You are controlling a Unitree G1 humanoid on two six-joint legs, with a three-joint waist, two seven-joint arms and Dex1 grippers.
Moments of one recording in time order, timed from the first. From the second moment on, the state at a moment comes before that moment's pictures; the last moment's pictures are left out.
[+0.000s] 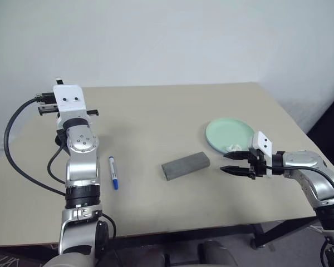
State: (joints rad) left arm -0.56 0.34 0.26 0.14 0.20 0.21 0.34; right arm -0.35 -0.72 0.10 -0.05 0.35 0.43 1.13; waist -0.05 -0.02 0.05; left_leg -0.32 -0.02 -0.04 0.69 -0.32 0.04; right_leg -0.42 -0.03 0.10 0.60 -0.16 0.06
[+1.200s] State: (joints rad) left arm -0.42 0.12 0.13 -0.33 0.04 0.93 0.12; right arm -0.36 -0.72 0.11 -0.03 0.35 0.42 1.13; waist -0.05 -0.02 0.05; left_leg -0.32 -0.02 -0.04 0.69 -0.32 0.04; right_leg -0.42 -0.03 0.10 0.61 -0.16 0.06
